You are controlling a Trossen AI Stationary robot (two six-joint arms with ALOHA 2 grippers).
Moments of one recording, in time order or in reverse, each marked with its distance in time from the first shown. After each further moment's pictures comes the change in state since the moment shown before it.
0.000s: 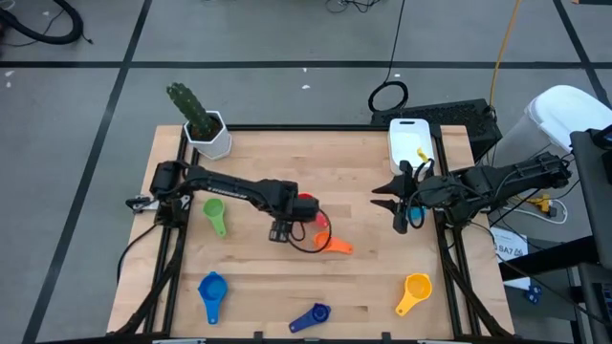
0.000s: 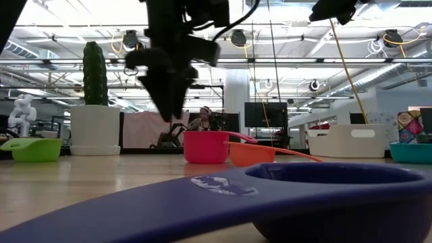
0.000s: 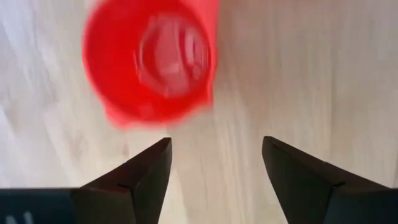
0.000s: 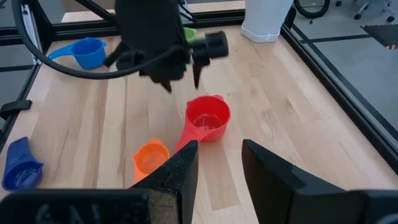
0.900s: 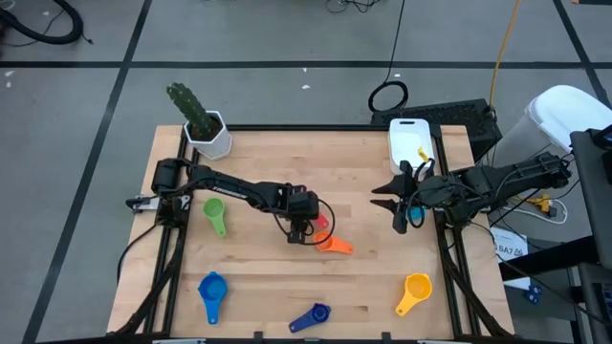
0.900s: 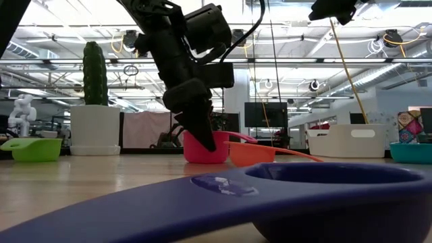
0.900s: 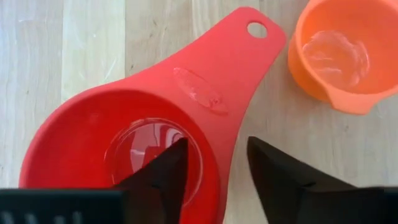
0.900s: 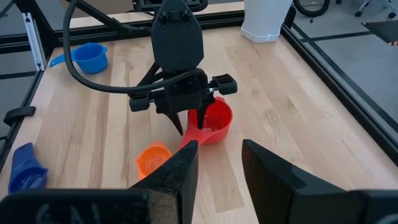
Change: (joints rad) left arm 0.067 0.000 -0.291 0.691 0.145 -0.066; right arm 0.000 0.000 0.000 0.011 -0.001 0.027
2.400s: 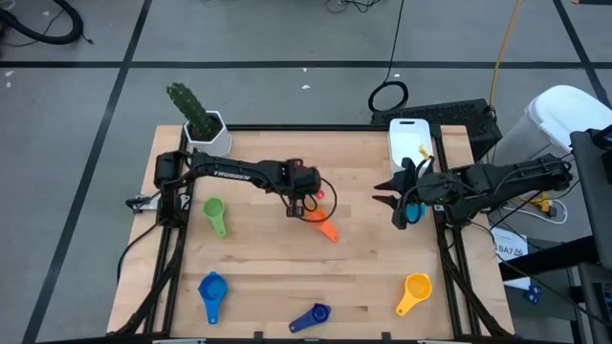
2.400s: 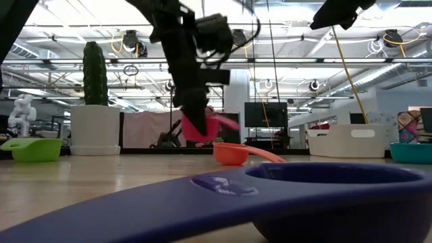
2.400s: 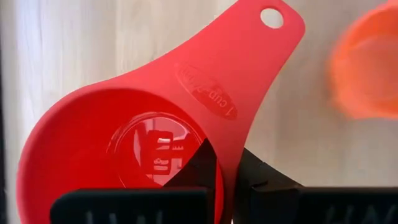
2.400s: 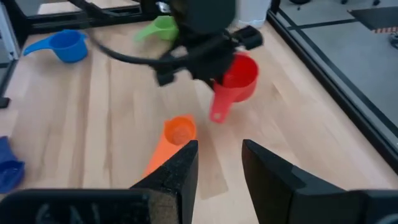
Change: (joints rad) left arm 0.139 0.000 0.137 -0.242 -0.193 0.134; right arm -0.039 -0.006 0.000 -0.057 0.001 0.003
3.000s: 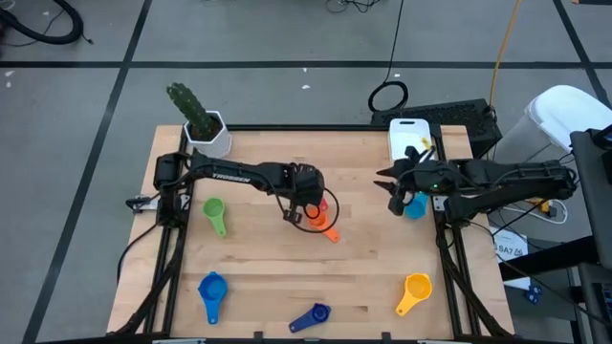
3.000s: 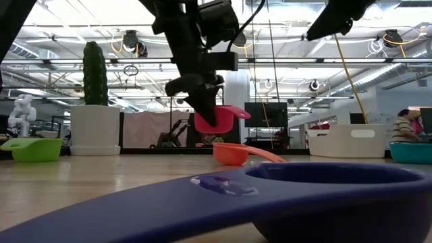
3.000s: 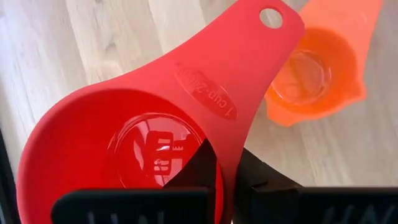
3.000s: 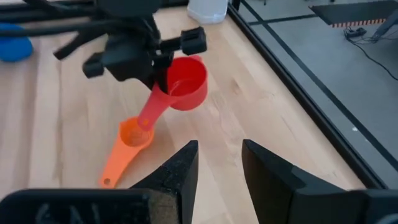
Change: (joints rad) left arm -0.042 0.000 0.071 -0.024 0.079 0.272; right arm -0.152 -0.015 0.000 -0.027 -0.001 -0.075
